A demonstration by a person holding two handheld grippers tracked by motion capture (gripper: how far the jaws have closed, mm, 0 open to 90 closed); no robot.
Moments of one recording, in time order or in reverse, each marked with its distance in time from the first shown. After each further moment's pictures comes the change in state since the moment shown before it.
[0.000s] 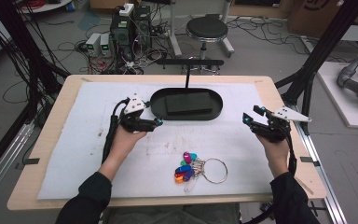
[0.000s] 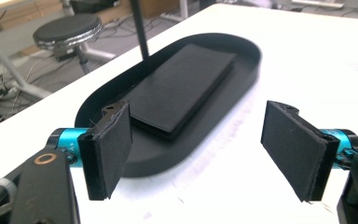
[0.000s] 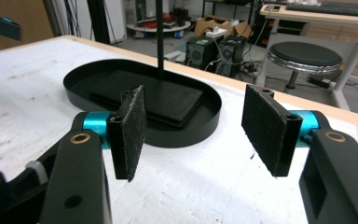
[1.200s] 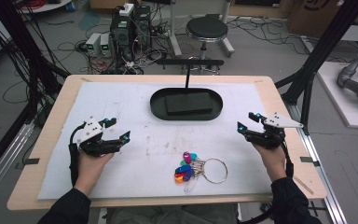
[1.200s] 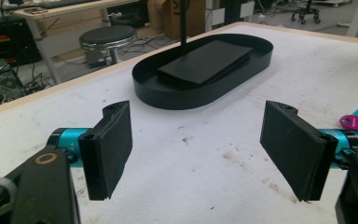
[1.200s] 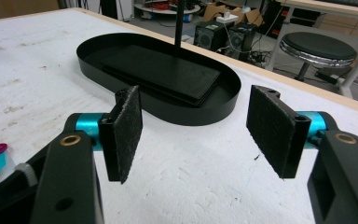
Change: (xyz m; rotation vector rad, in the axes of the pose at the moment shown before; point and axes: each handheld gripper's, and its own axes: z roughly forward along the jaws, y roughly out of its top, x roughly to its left) left arm 0.008 -0.064 -0.091 -0.105 0.105 -0.080; right arm 0.019 -0.013 0.000 0.057 0.021 -0.065
